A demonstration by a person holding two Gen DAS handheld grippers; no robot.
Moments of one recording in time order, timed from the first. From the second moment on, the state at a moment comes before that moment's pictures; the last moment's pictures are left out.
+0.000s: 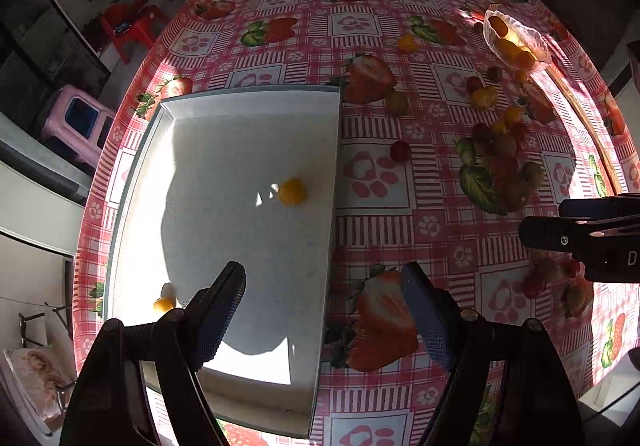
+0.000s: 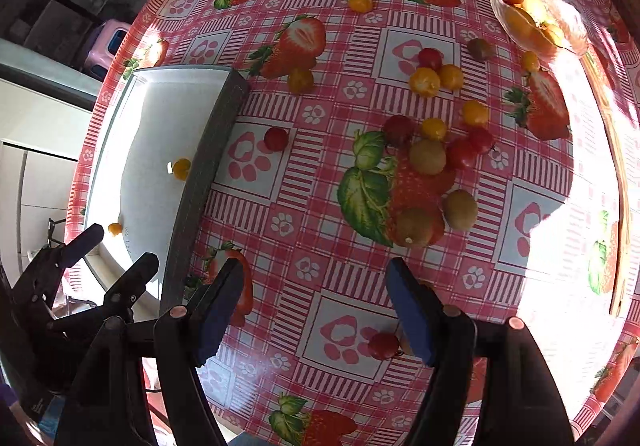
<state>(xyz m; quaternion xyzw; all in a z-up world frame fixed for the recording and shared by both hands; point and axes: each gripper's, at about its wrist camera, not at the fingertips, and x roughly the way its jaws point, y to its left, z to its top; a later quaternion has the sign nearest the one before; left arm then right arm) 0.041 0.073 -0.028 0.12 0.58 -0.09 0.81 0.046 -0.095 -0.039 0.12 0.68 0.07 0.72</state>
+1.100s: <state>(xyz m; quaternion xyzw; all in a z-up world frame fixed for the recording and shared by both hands) 0.127 -0.008 -0.099 0.08 0.60 -0.07 0.79 0.074 -0.158 -0.088 0.10 0.68 0.05 0.72</state>
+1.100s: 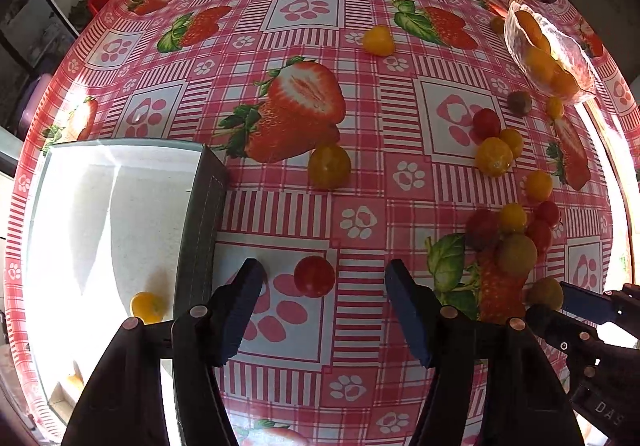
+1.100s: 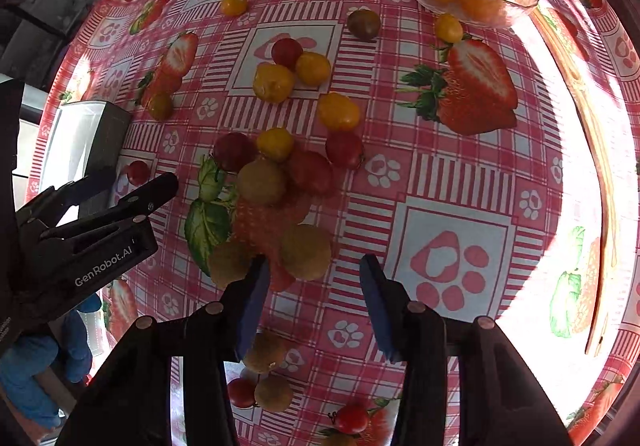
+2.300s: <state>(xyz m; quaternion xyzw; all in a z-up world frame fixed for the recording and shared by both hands) 0.068 0.078 -0.027 -0.03 0.58 -0.07 0.81 0.051 -0.114 -0.033 0.12 0.67 0.10 0.73</state>
